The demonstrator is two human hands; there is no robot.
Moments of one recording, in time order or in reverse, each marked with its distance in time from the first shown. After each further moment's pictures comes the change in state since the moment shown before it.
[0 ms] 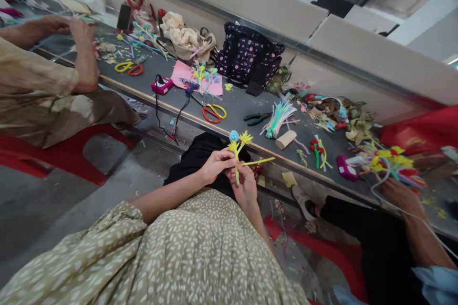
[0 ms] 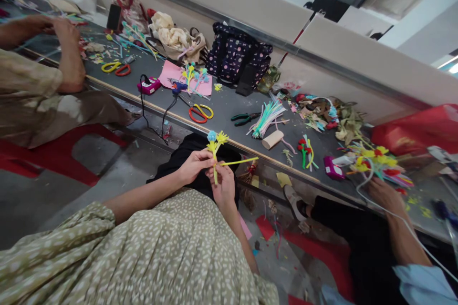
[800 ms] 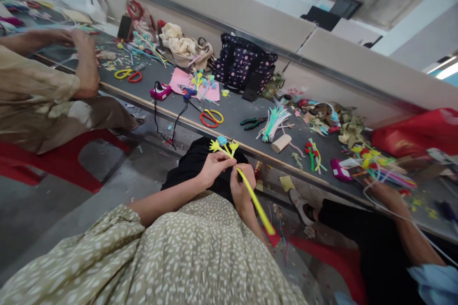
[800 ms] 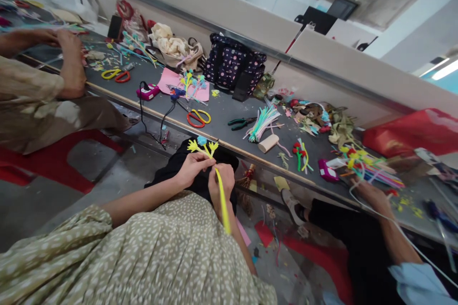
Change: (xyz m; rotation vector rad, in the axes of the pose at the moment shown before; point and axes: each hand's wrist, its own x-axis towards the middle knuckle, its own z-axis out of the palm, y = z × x) left_hand 0.004 0.001 0.009 0.147 0.197 0.072; right_hand -0.001 -0.005 -0.006 -1.006 0.097 -0.951
